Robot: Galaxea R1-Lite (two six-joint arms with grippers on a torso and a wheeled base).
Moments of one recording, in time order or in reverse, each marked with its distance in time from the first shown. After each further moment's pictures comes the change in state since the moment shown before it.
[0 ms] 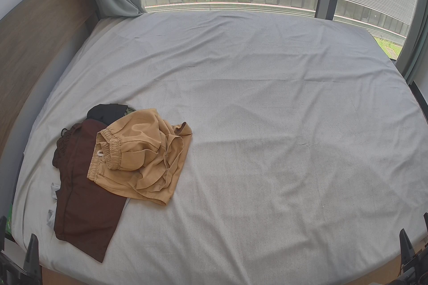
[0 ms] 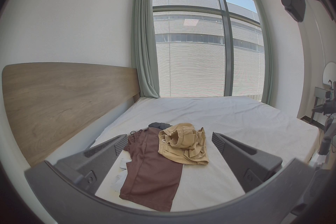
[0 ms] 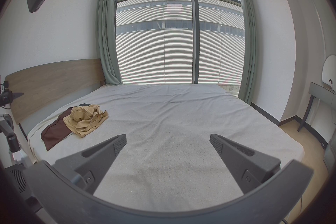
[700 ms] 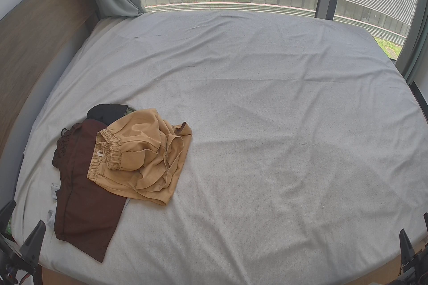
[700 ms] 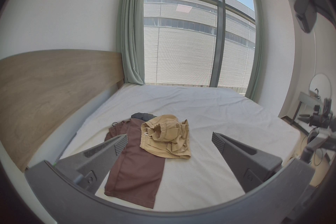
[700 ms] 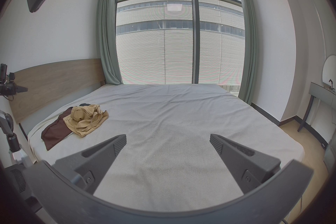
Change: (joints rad) left arm -0.087 0.303 -0.125 -0.019 -0.074 -0.047; right arm 0.001 0.000 0.000 0.000 0.000 -0.001
